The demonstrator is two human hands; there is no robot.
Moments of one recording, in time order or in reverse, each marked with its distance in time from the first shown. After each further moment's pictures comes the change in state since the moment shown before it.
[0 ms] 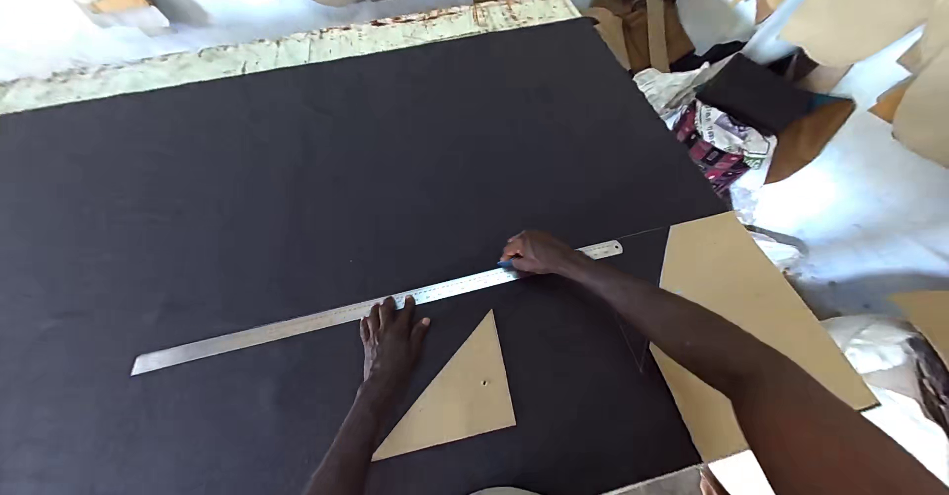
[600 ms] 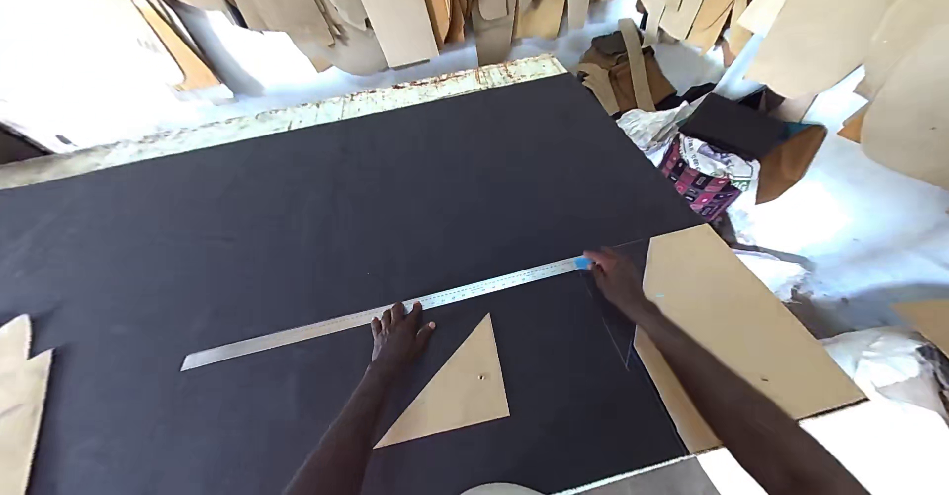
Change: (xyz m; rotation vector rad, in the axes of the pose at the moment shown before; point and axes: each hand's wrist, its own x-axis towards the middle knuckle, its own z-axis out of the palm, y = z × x) left_hand 0.012 0.010 -0.021 0.097 -0.227 -0.050; right_hand -0.180 0.016 0.002 -0.086 0.568 0.558
